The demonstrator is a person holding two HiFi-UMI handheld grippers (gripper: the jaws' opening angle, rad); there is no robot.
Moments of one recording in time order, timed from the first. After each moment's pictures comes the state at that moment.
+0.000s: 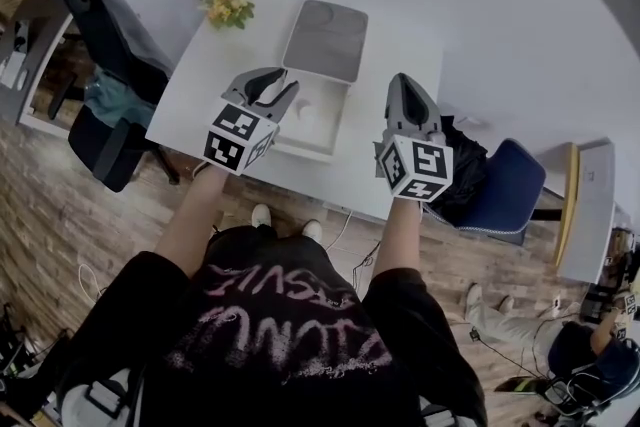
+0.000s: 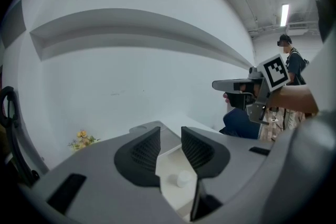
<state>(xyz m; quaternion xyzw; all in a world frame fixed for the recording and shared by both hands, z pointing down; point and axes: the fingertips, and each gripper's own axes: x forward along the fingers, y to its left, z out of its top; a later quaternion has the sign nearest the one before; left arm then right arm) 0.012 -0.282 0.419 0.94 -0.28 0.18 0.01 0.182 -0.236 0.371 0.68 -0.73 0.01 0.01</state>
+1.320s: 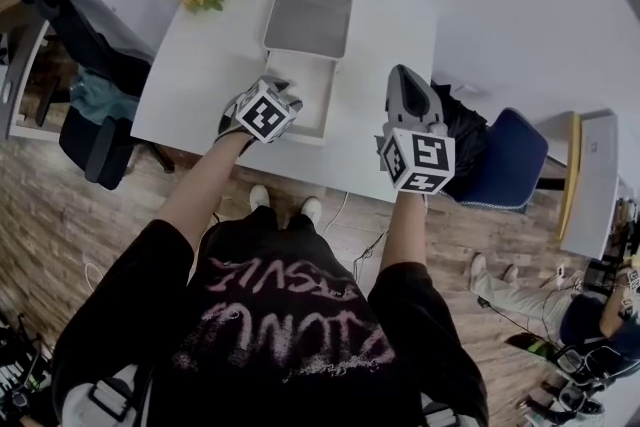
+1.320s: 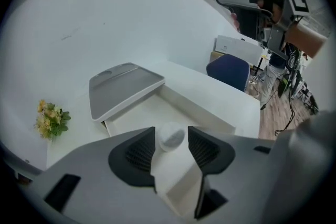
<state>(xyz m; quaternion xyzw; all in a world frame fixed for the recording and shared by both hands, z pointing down) 0.058 -0.278 0.607 0.88 -0.15 0.44 0.04 0.210 -0.224 0.408 0.69 -0.72 0.04 0.05</state>
